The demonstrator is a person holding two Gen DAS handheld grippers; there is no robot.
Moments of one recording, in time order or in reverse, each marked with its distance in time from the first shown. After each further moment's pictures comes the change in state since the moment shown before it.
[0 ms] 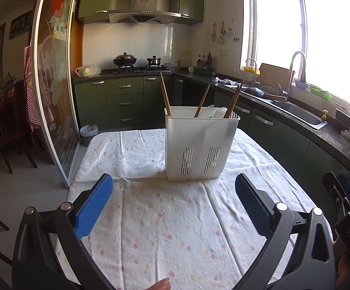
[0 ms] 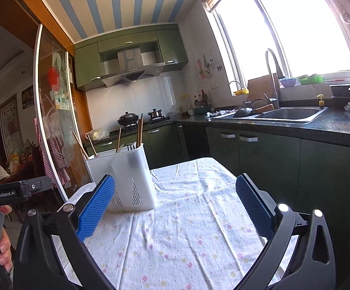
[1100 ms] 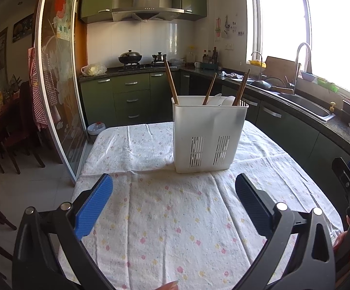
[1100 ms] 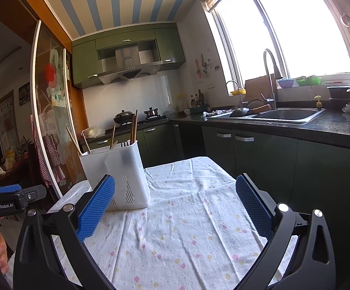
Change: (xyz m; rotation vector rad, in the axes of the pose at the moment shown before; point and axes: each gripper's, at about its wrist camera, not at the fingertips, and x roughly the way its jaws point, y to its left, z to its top) left arm 0.004 0.001 -0.015 0.016 0.023 0.044; right arm 0.016 0.002 0.003 -0.024 0.010 -0.018
